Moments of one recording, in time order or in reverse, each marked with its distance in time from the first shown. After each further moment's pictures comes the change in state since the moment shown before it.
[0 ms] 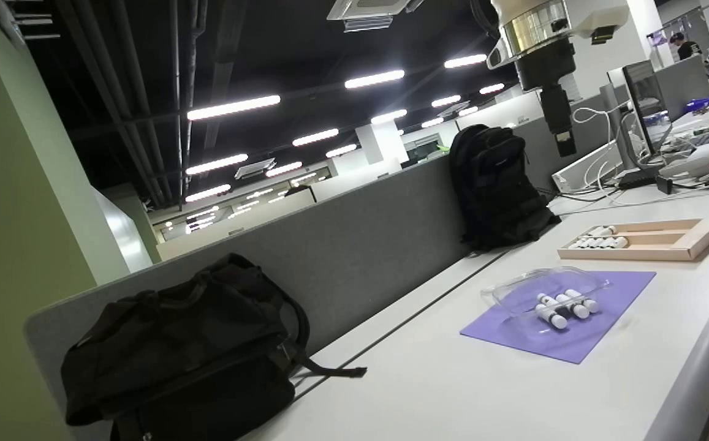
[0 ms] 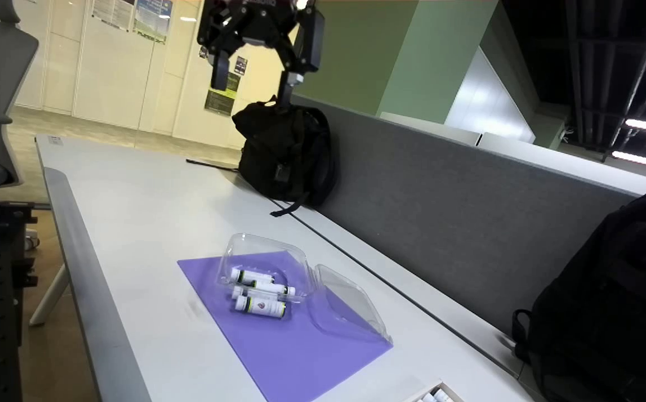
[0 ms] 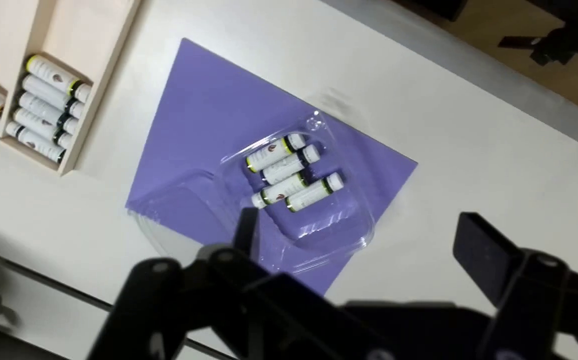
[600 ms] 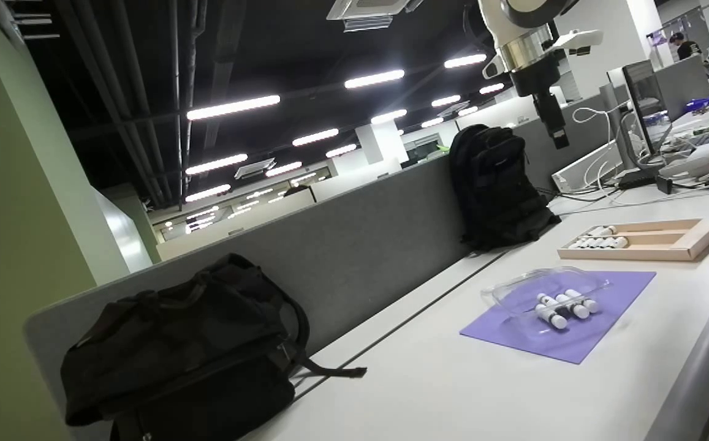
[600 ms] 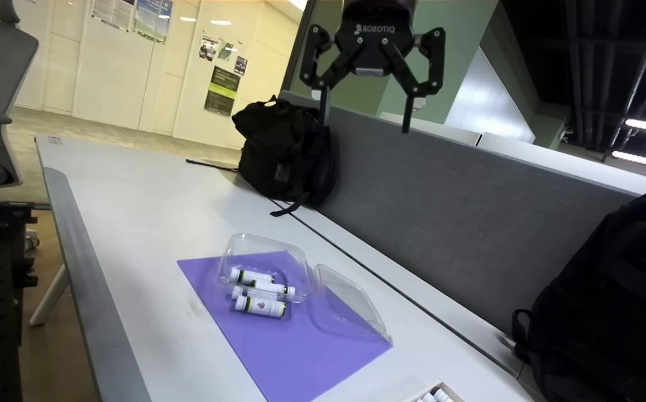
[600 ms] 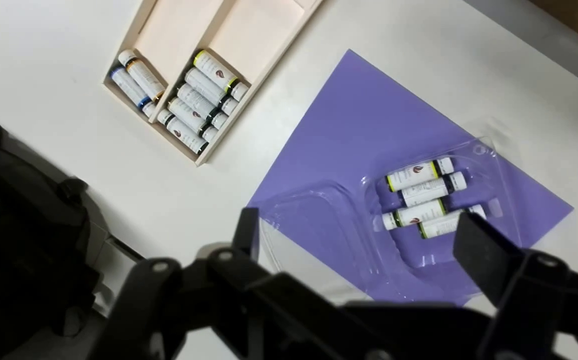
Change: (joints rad) arm -0.133 0.260 -0.095 0.196 -0.236 0.096 -0.175
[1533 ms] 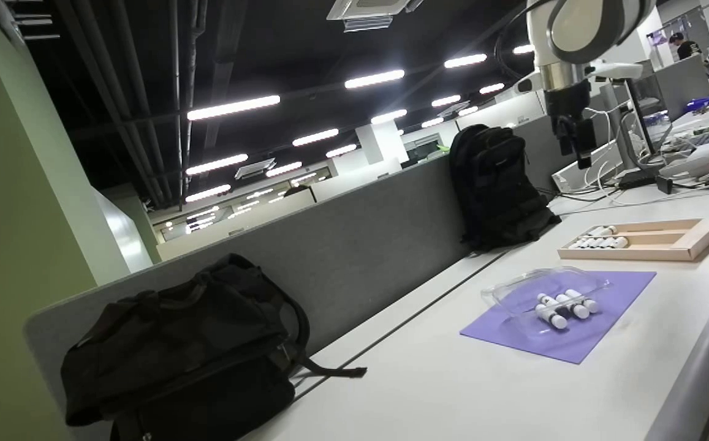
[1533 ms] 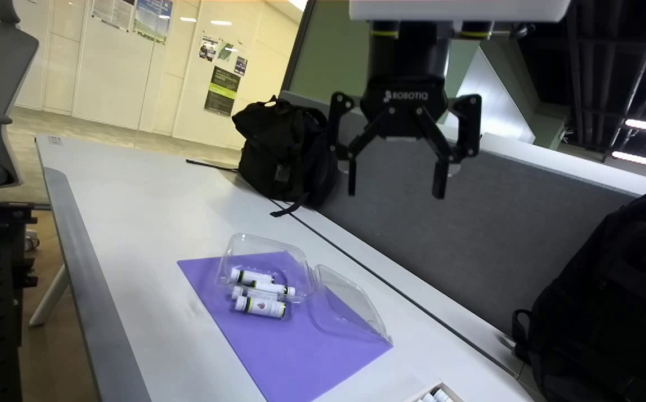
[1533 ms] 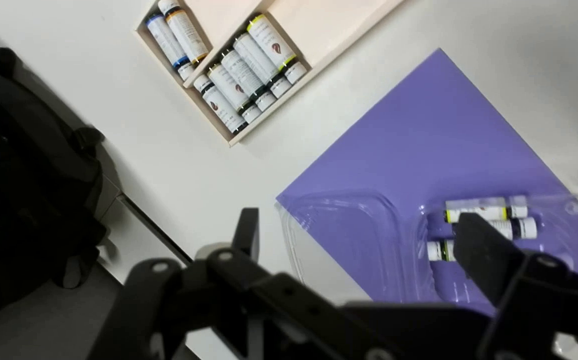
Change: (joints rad) arm -0.061 0.113 -0.166 -0.124 -0.048 0.430 -0.307
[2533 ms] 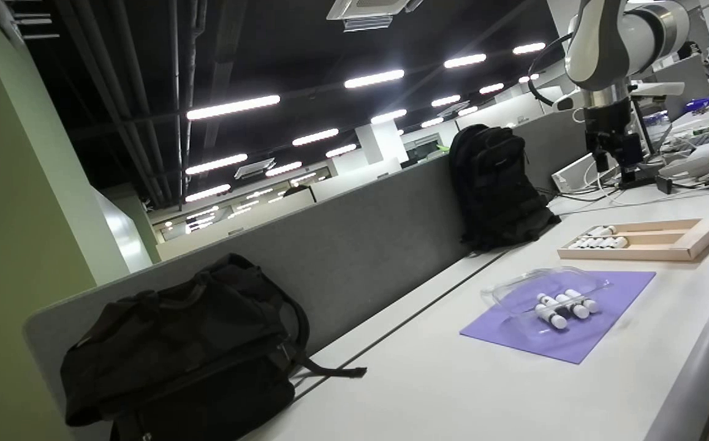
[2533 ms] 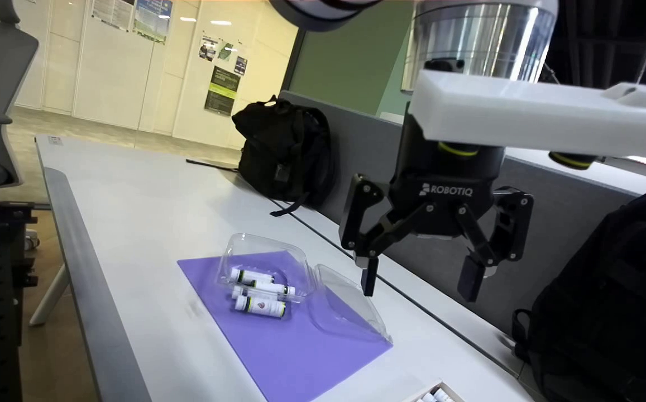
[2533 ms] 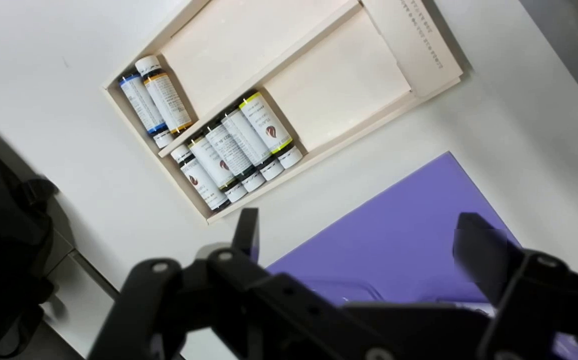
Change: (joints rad) arm -0.011 0.207 -0.163 0.021 0.226 0.131 -0.454
